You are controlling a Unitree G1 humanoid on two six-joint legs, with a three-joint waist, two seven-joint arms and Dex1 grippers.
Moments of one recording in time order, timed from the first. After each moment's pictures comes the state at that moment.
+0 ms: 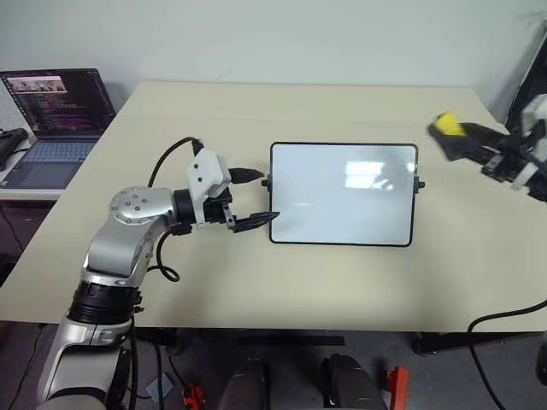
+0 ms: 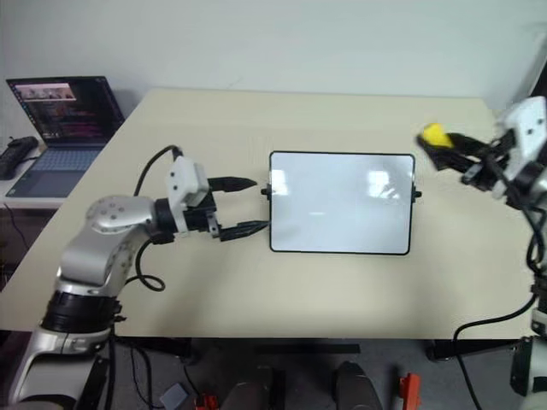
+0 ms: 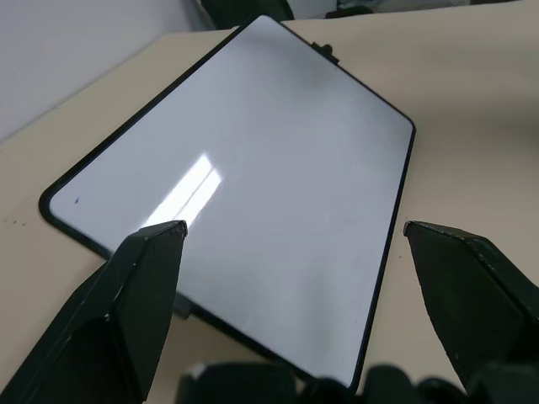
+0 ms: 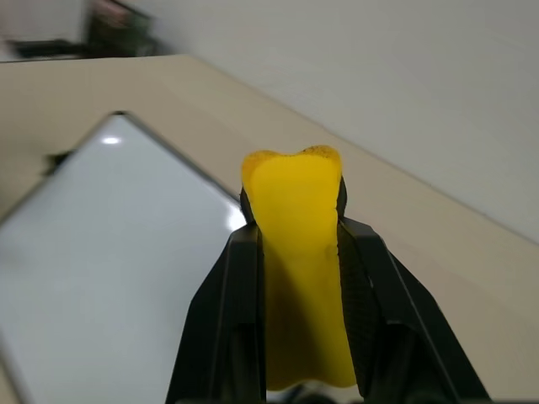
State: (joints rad) left arm -0.58 0.63 -0.08 -0.09 -0.36 0.36 -1.04; right arm -0.56 -0.87 -0.35 0.10 0.35 0.49 0.85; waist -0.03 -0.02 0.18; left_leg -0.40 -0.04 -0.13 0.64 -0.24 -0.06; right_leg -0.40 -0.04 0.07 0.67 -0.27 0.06
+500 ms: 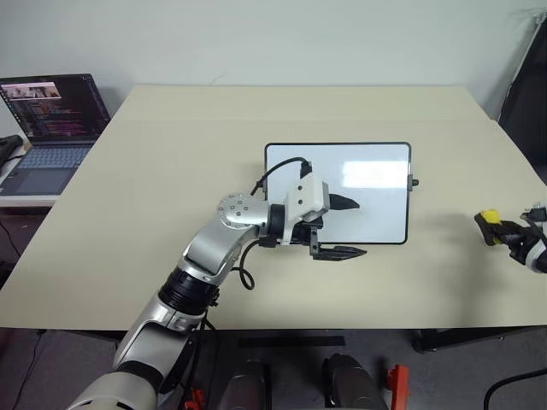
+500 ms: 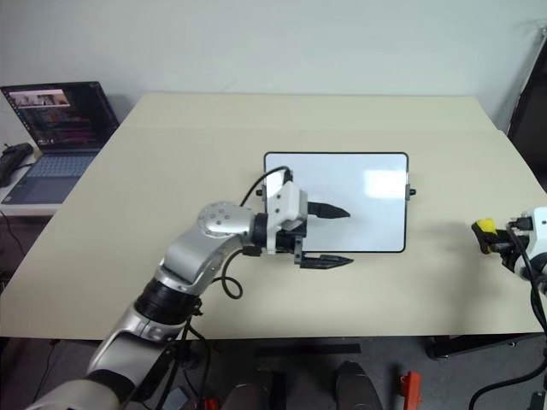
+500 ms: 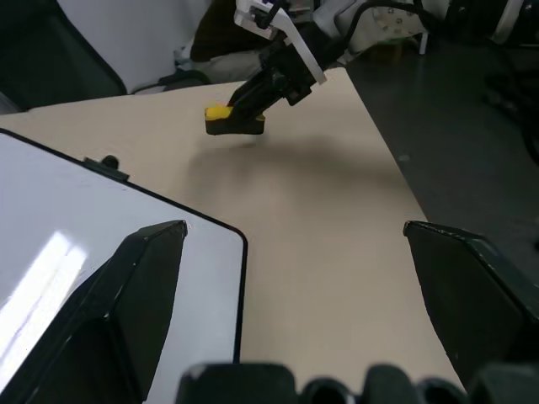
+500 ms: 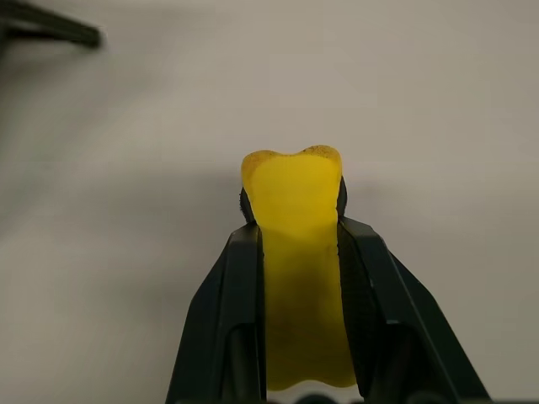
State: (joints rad) left arm -0.70 0.34 -0.36 -0.06 -0.28 0.36 -1.05; right arm -0.26 -0.81 -0.45 0.38 0.31 0.50 0.67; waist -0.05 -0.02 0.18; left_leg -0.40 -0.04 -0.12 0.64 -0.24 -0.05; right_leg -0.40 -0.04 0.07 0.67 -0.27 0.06
